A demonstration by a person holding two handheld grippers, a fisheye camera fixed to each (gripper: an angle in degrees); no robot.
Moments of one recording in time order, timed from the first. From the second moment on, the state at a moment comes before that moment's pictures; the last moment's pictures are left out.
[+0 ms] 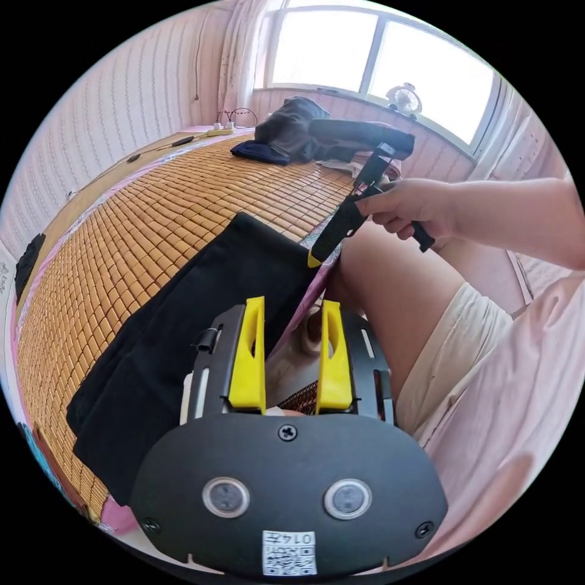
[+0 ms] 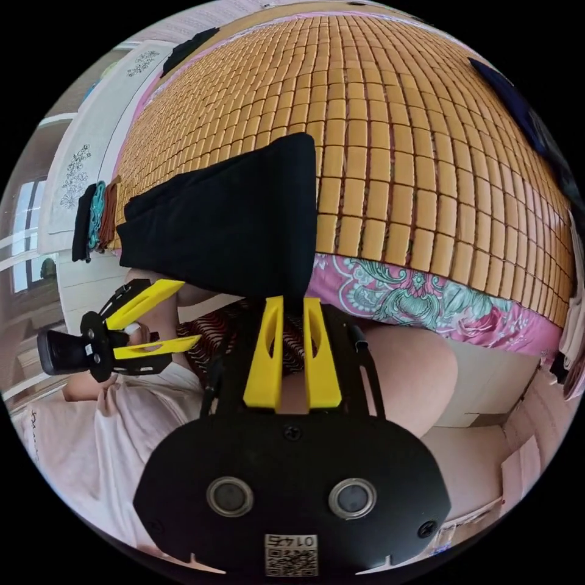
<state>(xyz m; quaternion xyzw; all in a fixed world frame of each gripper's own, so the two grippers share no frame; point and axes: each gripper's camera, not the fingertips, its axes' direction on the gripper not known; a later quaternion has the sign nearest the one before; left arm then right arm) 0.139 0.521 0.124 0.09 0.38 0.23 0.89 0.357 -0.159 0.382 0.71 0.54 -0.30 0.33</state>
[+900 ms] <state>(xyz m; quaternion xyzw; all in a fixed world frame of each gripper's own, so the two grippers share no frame) 0.119 0.525 0.065 0.16 0.34 0.20 0.90 0.453 0.048 0.407 0.67 0.33 -0.55 0.36</state>
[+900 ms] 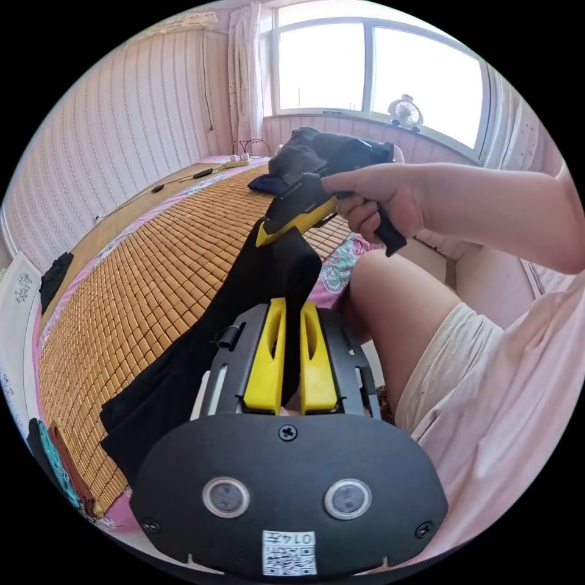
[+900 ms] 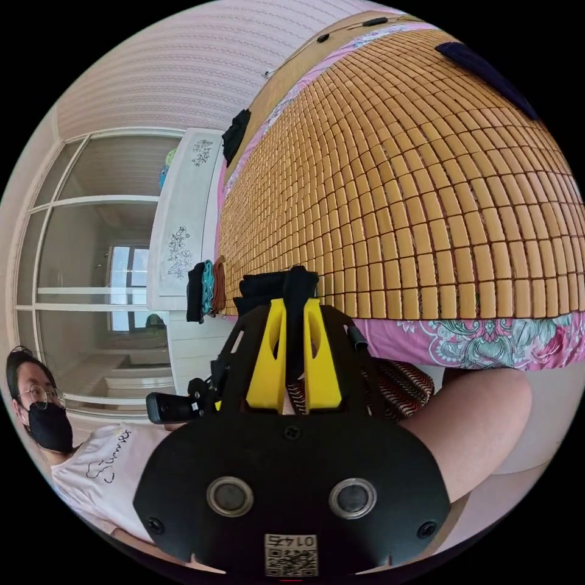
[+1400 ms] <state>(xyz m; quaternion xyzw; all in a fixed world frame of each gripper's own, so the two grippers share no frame) 0.038 0.462 0.080 0.15 0.45 0.05 0.88 0.427 0.045 0.503 0.62 0.46 -0.58 0.26</state>
